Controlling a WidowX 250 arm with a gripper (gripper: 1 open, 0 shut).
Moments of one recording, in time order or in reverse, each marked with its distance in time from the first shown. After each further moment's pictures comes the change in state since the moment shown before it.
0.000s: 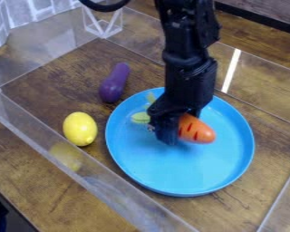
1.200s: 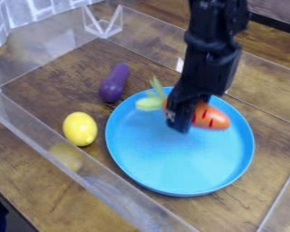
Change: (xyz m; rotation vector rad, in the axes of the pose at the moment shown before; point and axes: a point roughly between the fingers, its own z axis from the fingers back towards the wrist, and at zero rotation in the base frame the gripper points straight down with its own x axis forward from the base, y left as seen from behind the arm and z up) arm 0.006 0.013 0.043 -0.022 0.104 0.107
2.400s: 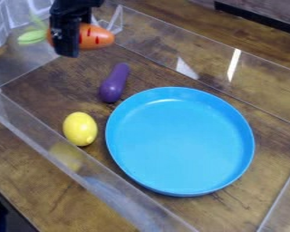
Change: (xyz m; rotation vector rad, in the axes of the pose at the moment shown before) arm -0.161 -0.025 0.027 -0.024 0.079 0.435
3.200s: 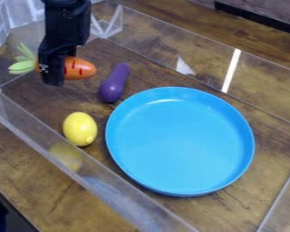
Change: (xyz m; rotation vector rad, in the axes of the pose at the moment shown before) arm -0.013 0.002 -0.049 -0.037 0.035 -0.011
